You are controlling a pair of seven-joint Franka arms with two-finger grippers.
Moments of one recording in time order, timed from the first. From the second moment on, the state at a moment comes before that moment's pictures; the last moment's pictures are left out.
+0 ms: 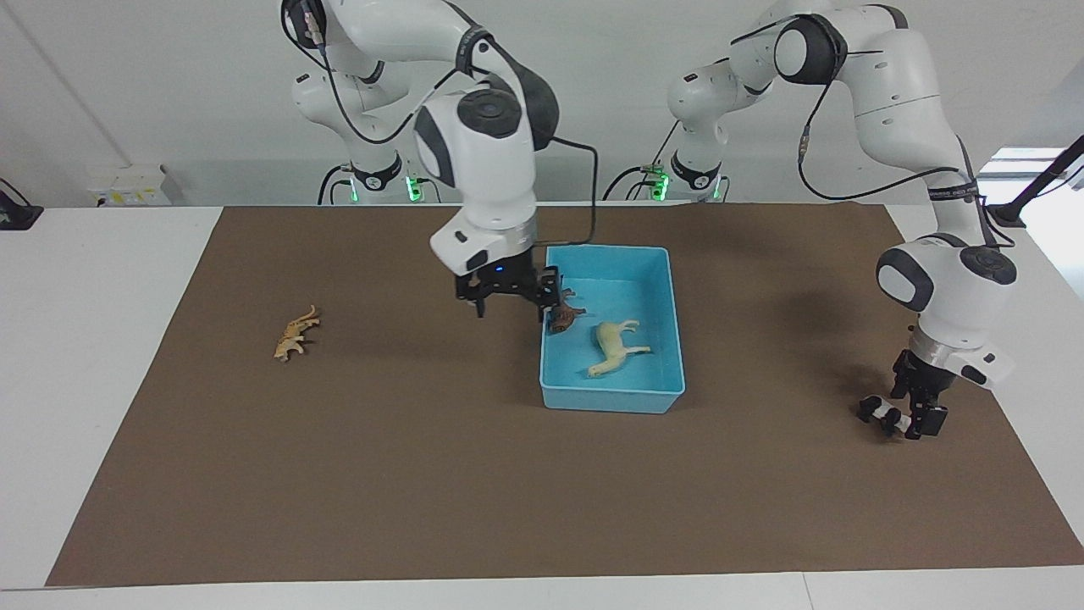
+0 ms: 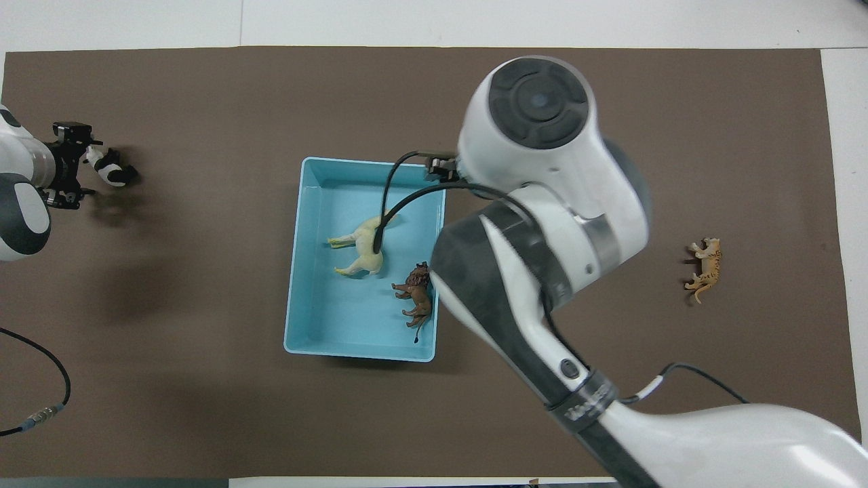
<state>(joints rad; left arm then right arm) 0.30 0.55 -0.08 -1.75 0.07 2.60 -1.06 0.40 0.37 0.02 -1.42 -0.02 1.86 0.59</state>
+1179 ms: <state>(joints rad) -0.02 0.19 -0.14 -1.64 -0.02 1.88 -1.18 -0.21 0.15 0.04 -2.16 0.07 2.36 -0.07</state>
